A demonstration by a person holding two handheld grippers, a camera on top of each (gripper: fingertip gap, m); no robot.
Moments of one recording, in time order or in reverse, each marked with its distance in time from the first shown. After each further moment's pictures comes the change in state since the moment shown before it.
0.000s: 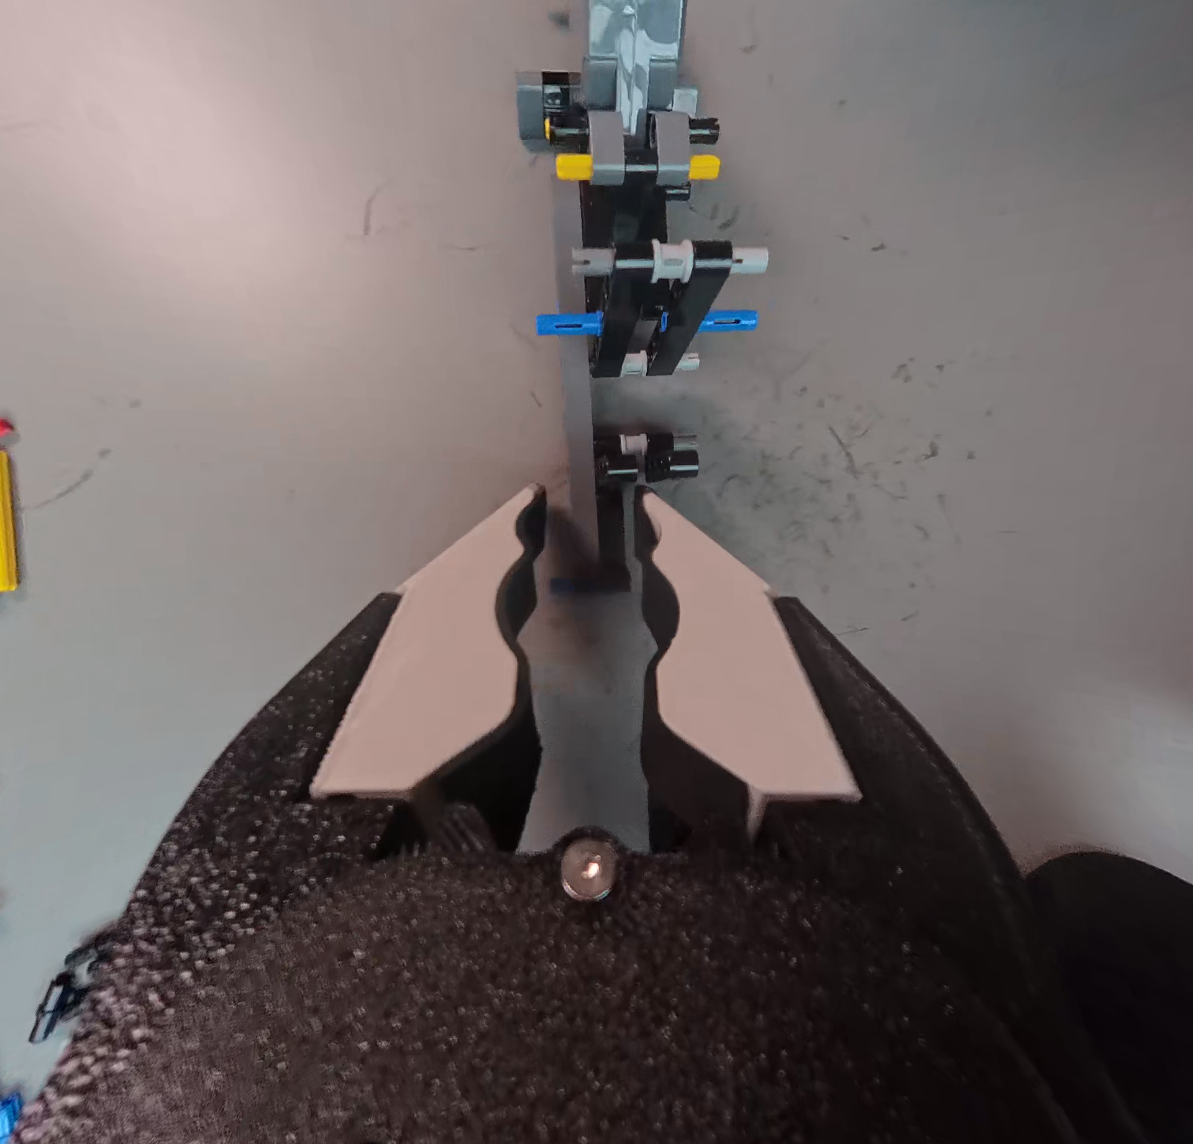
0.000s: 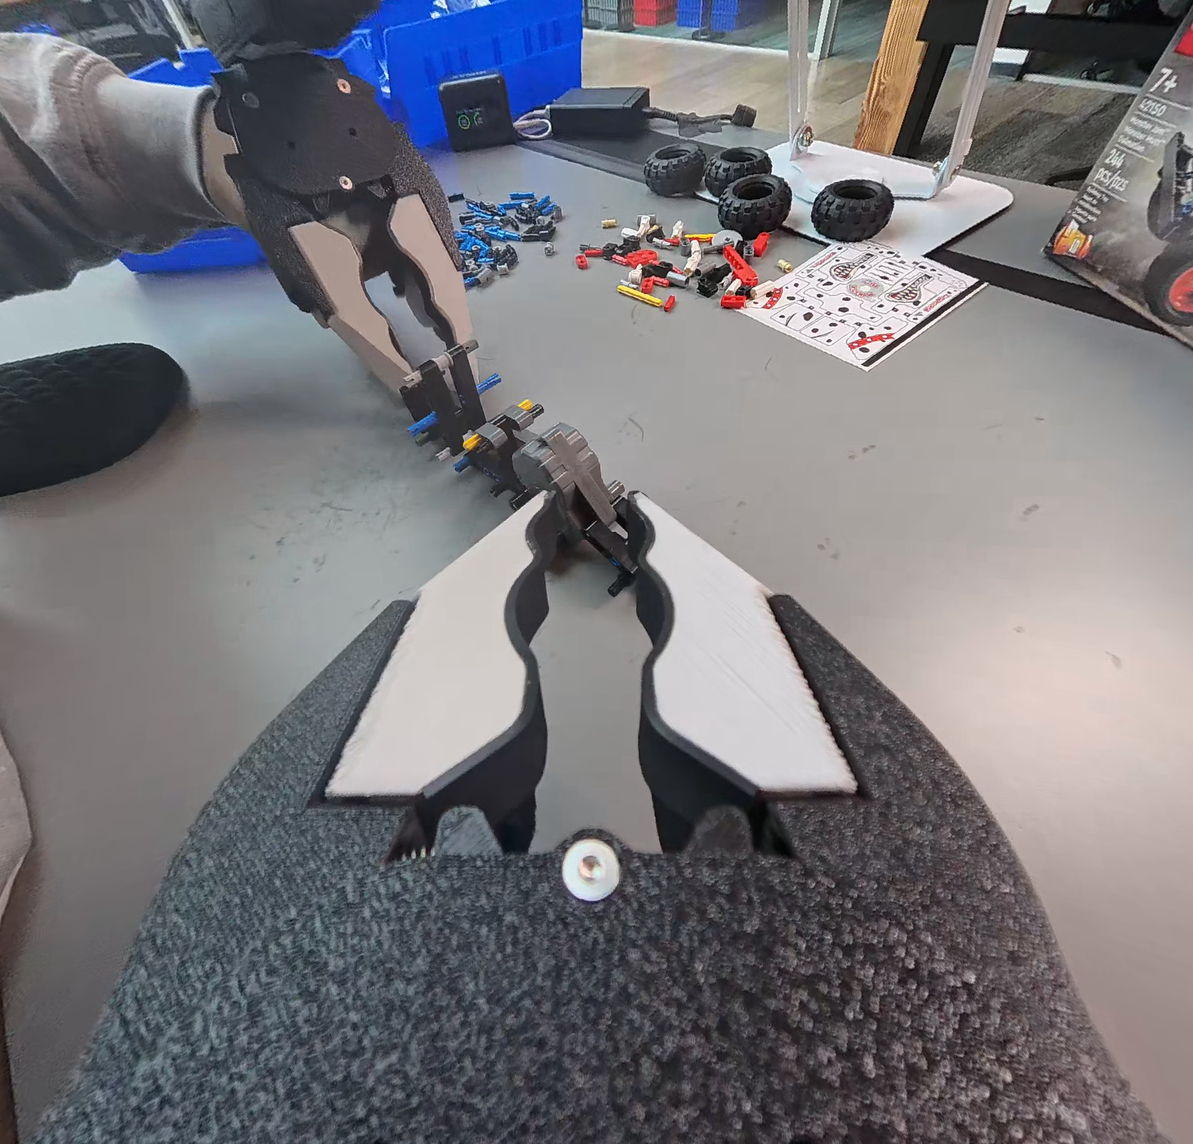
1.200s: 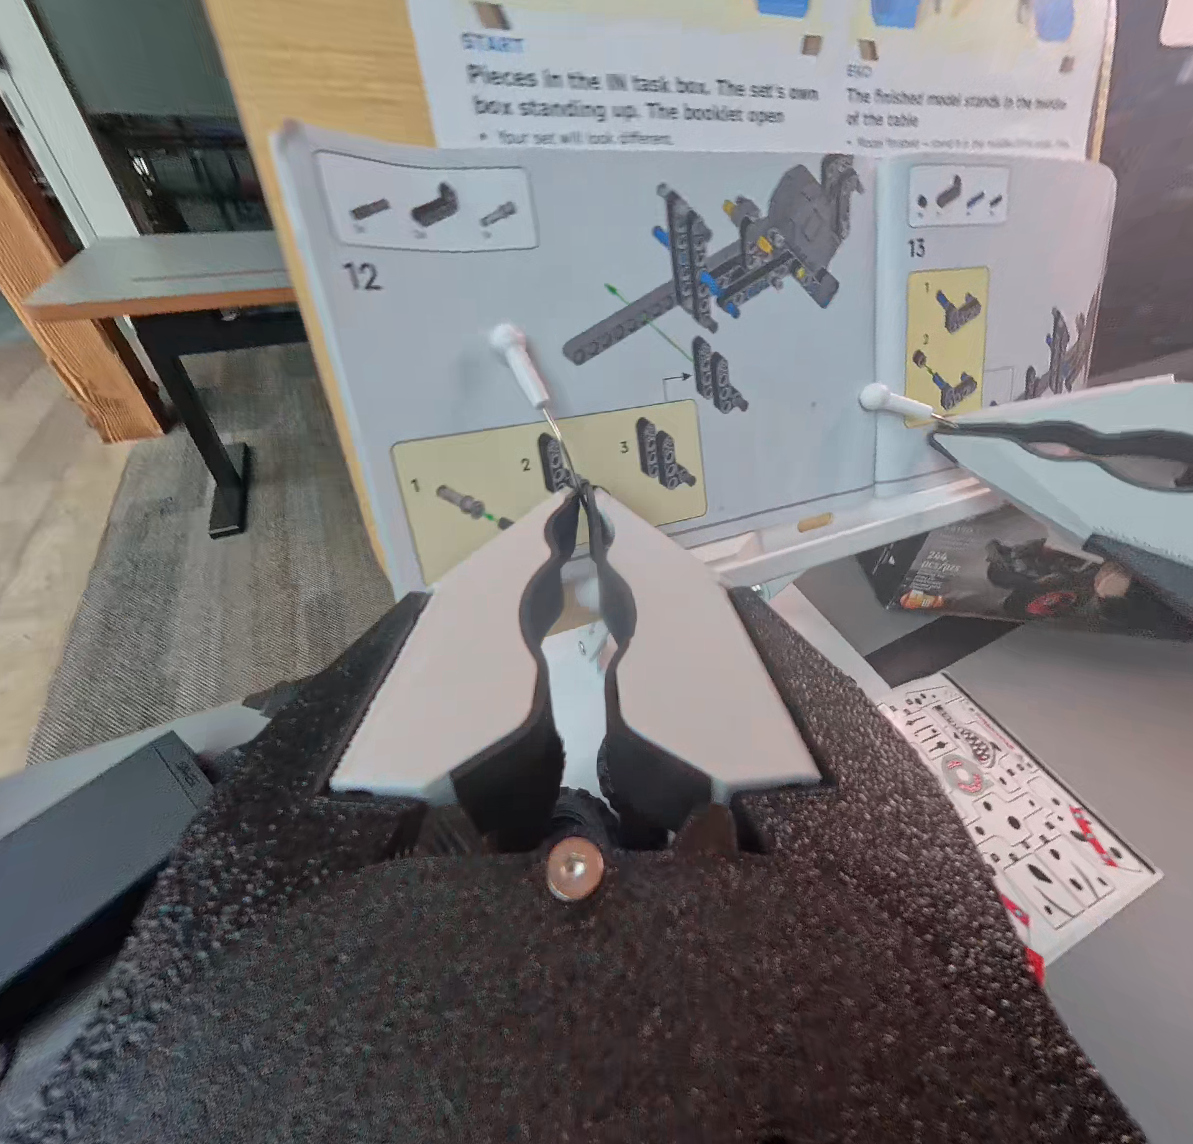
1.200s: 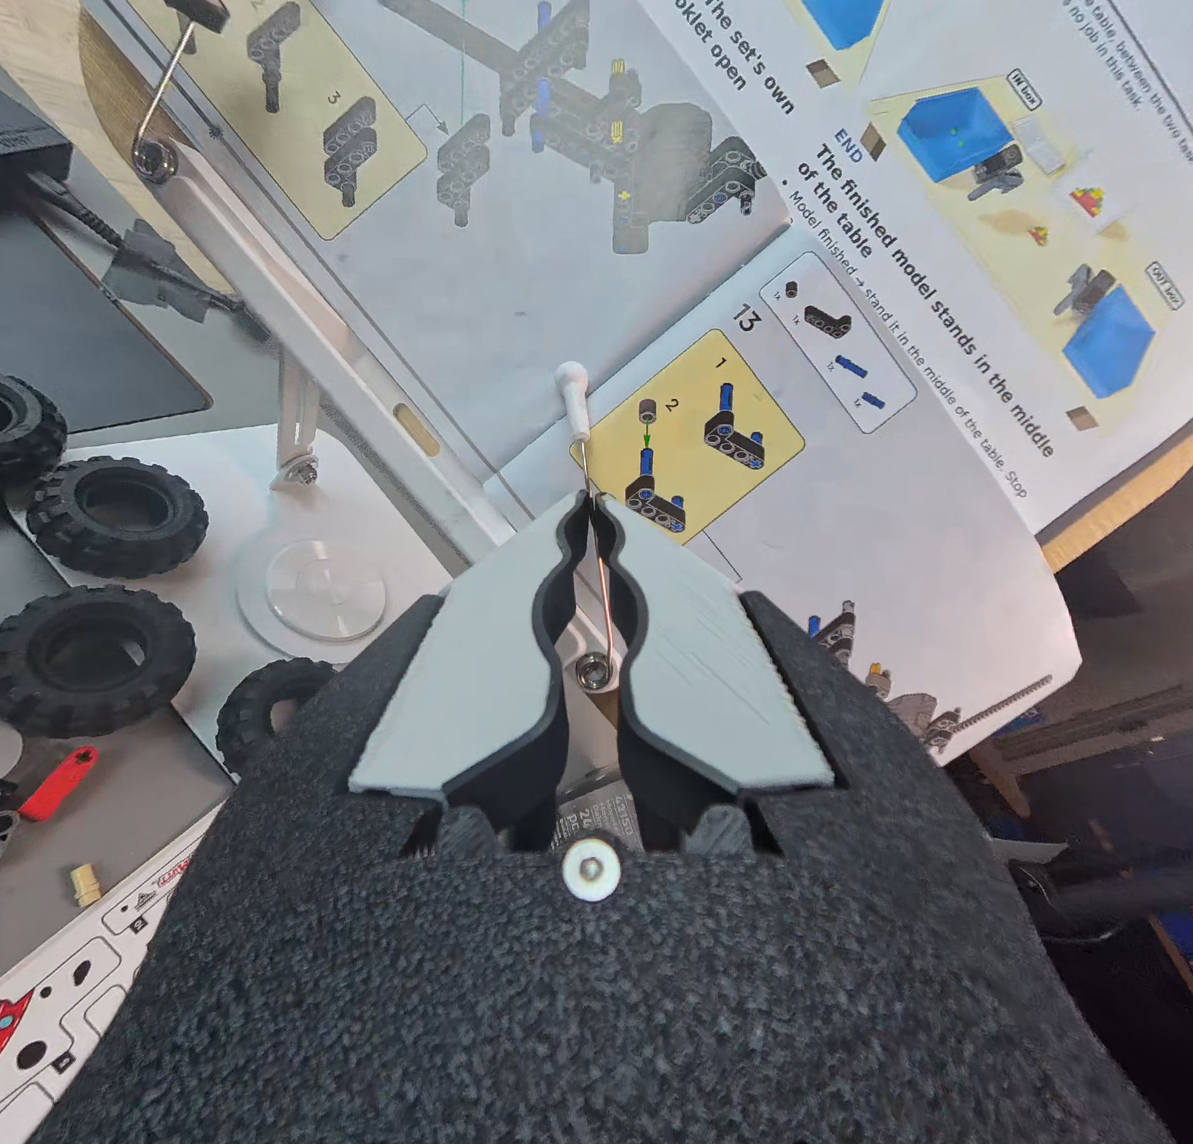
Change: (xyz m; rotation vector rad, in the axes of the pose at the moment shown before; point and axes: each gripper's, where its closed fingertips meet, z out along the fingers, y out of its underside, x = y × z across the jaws) left arm -0.340 -0.050 -0.247 0.825 -1.022 -0.552; right arm 0.202 -0.243 0.267 0.048 0.574 -0.701
